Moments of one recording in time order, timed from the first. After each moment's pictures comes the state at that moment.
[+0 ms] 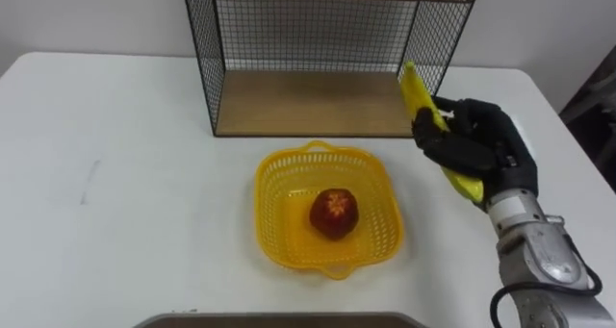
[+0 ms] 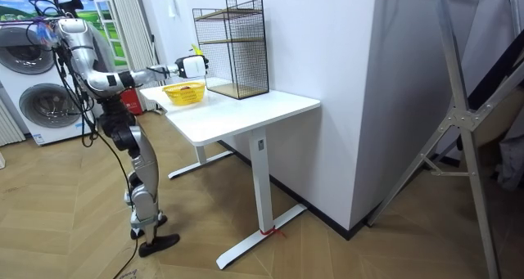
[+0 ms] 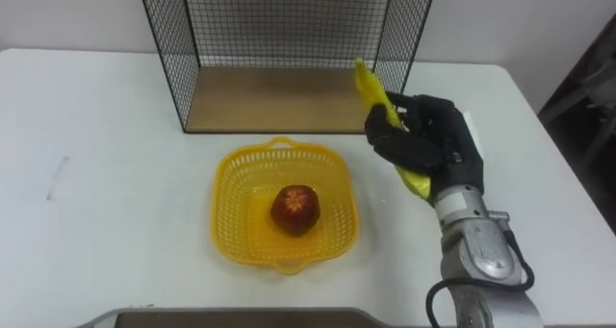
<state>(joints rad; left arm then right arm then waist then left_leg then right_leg) 0.27 0.17 0.07 1.01 0.47 0.12 0.10 0.06 -0.30 -0.02 -0.10 0.39 0.03 -0.01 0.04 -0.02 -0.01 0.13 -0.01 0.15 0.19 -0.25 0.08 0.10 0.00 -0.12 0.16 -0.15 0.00</state>
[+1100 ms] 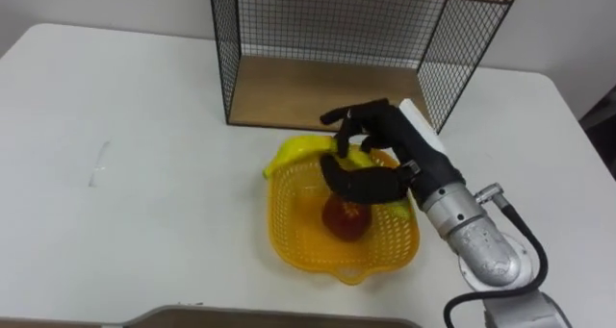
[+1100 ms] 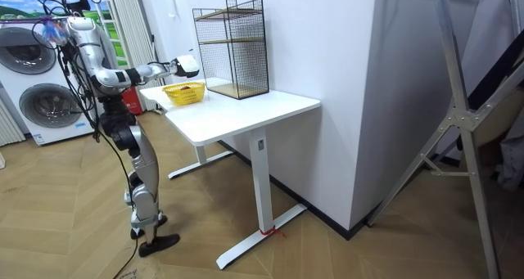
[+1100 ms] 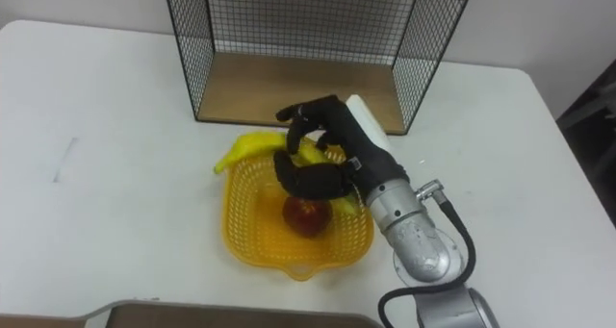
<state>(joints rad) 0.20 0.22 -0.05 1.08 0.46 0.08 0.12 0.04 -0.30 0.22 -0.14 -0.21 0.01 0.14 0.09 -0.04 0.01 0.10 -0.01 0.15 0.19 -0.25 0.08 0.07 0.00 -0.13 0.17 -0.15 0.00</state>
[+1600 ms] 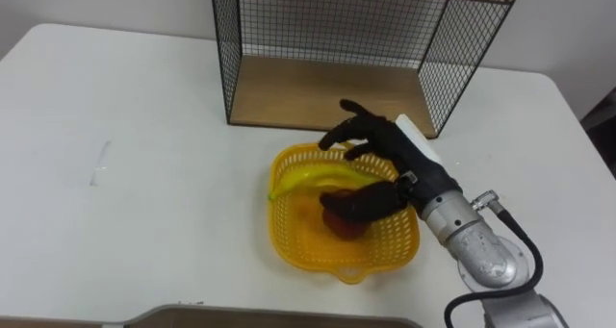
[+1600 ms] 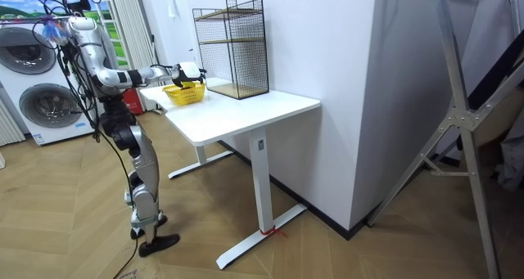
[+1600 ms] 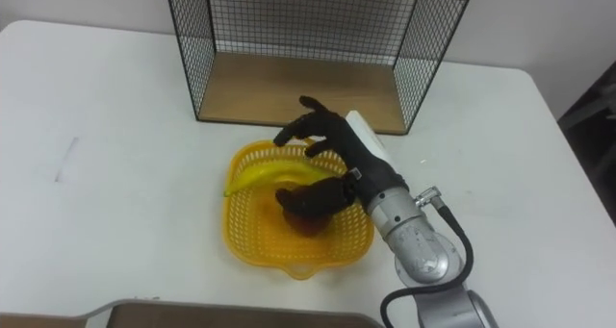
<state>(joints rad) 0.21 0.22 -0.05 1.04 0.47 0.08 0.12 0.04 -0.31 0.22 -0.12 -0.25 0.02 0.16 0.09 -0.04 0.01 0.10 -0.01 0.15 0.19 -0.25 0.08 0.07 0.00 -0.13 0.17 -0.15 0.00</state>
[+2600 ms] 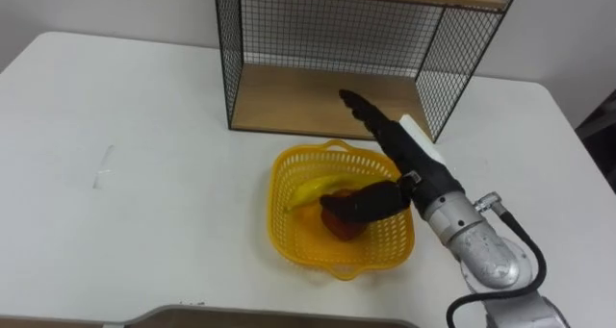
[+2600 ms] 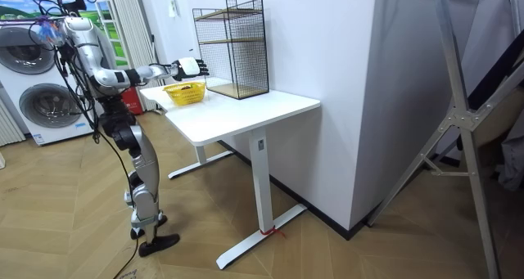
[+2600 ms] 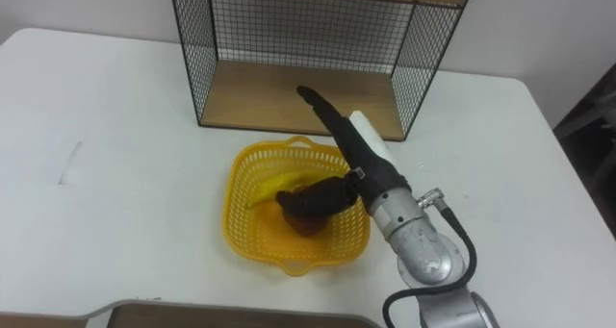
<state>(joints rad) 0.23 0.22 0.01 1.06 0.40 0.06 0.12 0.04 -0.31 0.15 -0.13 -0.05 0.01 0.14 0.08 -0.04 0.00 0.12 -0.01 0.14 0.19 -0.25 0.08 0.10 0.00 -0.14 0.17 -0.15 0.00</state>
